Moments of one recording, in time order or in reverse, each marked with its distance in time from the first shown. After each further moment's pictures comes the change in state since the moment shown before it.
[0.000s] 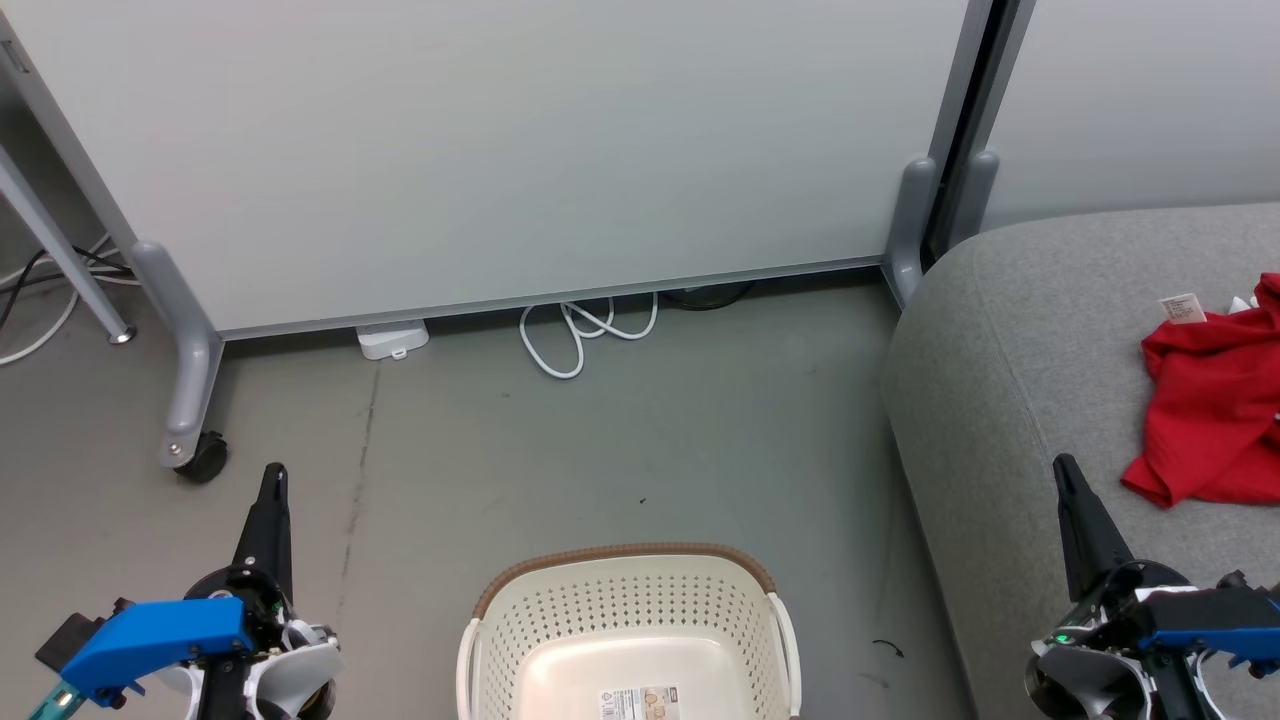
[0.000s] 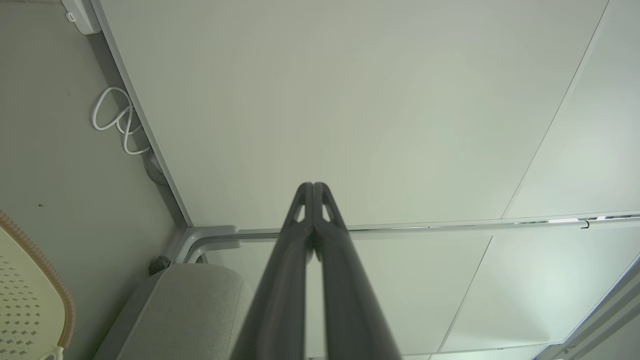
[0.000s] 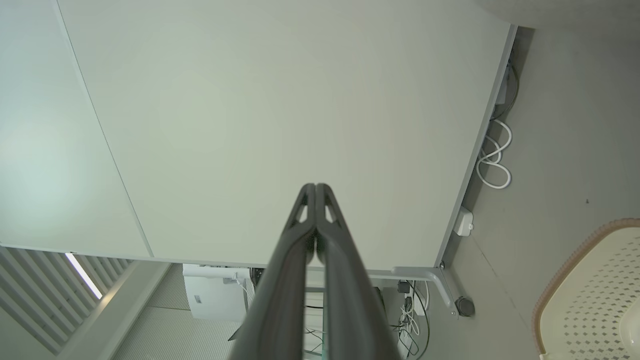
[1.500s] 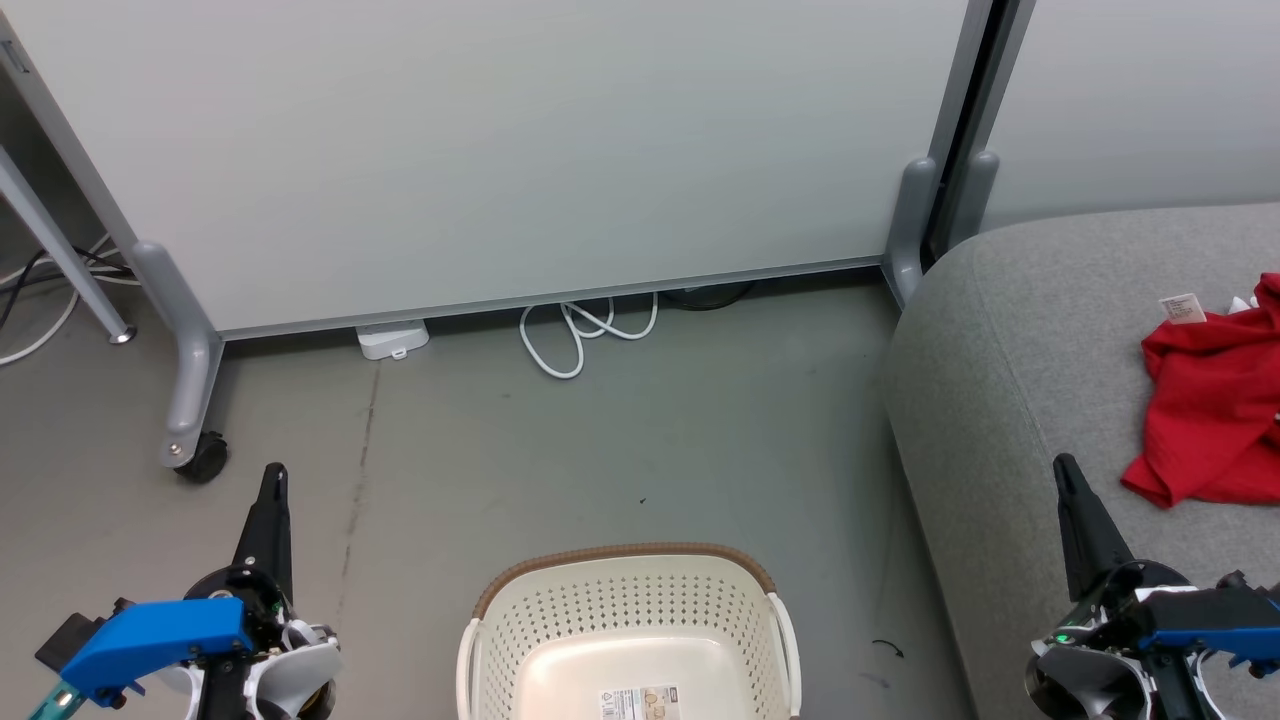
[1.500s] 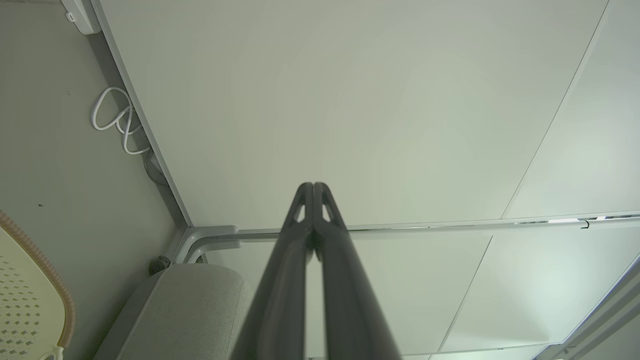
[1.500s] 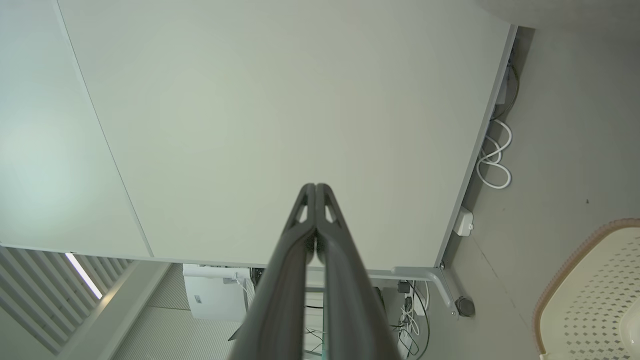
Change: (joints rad) left arm 0.000 0.000 0.000 0.000 0.000 0.000 0.000; right arm 0.000 0.000 0.000 0.000 0.000 0.000 0.000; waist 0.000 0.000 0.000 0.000
